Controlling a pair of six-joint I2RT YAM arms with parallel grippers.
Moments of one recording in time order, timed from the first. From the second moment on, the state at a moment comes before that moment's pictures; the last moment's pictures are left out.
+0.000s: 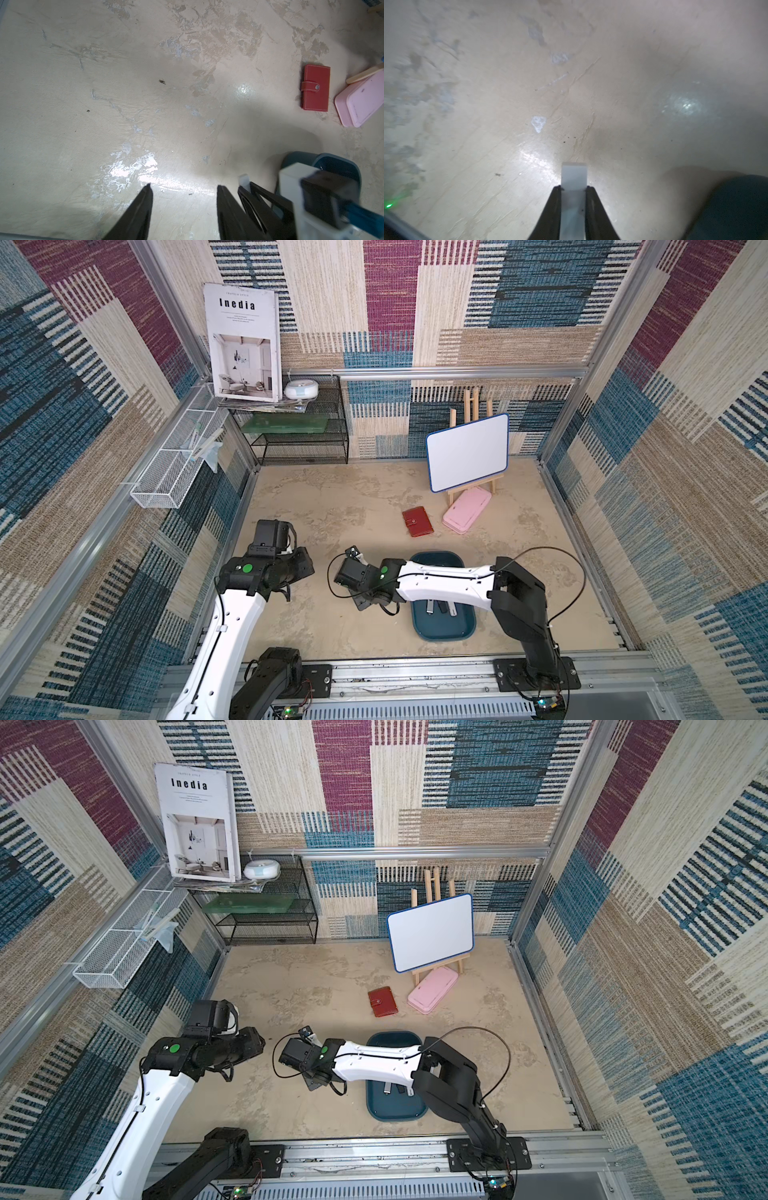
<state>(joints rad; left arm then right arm) -0.07 0.92 0.96 -1.07 0.06 -0.47 1.26 1.99 1.56 -0.71 0.29 0.62</state>
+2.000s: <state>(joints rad) -0.10 0.92 0.96 -1.07 0.07 -0.49 1.13 1.49 0.80 -0.43 0.12 0.85</state>
